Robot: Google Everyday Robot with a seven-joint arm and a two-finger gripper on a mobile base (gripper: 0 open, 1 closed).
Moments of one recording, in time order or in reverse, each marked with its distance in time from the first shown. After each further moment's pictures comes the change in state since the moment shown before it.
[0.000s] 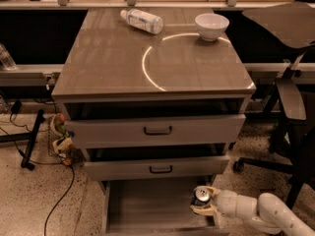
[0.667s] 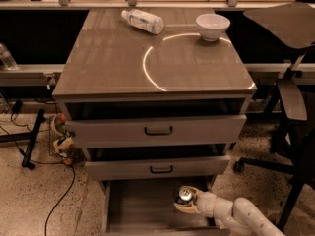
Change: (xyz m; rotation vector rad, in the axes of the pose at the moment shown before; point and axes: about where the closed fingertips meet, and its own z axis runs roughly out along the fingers) arm 0.056 -0.017 0.080 0.073 -0.069 -0.020
